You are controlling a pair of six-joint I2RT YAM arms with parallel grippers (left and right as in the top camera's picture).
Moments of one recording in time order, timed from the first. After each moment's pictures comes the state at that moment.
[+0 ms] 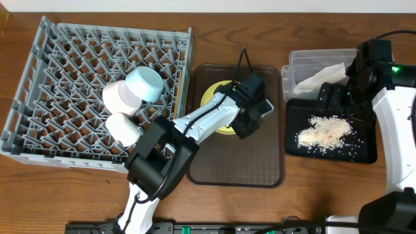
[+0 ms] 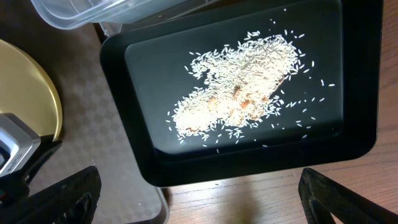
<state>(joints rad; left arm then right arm) -0.72 2.11 1.50 -0.74 0.22 0.25 -0.09 1.58 1.46 -1.29 -0.02 0.27</state>
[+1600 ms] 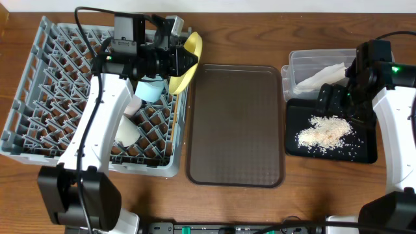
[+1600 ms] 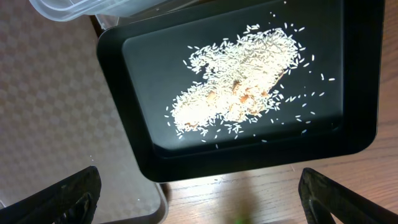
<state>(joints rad) -0.12 1.69 1.50 -0.65 0.75 -0.12 -0.09 1.58 1.46 -1.30 -0.02 0.27</state>
